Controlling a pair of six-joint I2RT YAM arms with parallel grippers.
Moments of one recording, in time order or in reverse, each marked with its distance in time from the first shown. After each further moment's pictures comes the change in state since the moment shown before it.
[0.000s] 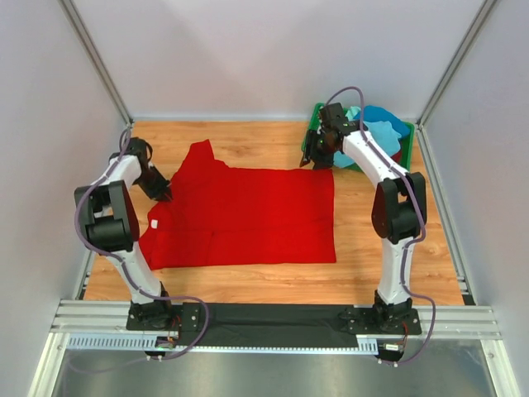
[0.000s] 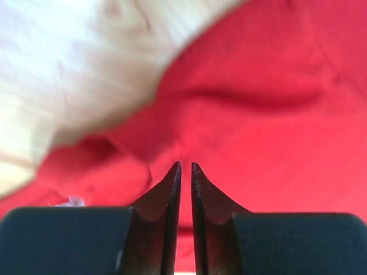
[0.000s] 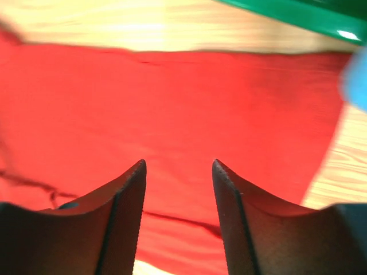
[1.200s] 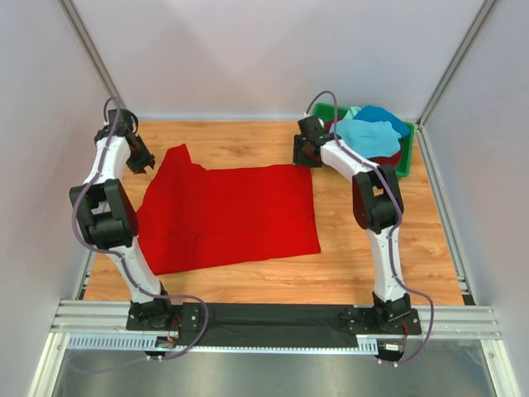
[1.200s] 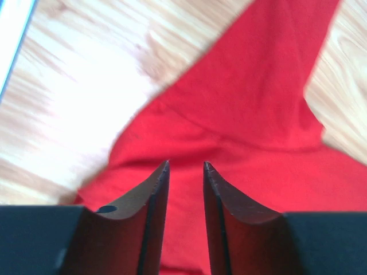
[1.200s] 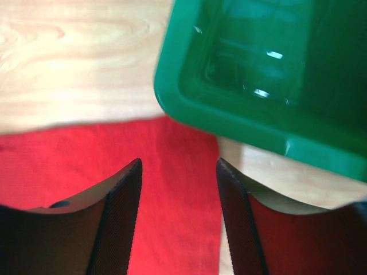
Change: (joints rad) left arm 0.023 0.063 0.331 -0.039 -0.175 0.176; right arm 0.046 0.190 -0.013 0.267 0.300 -0.069
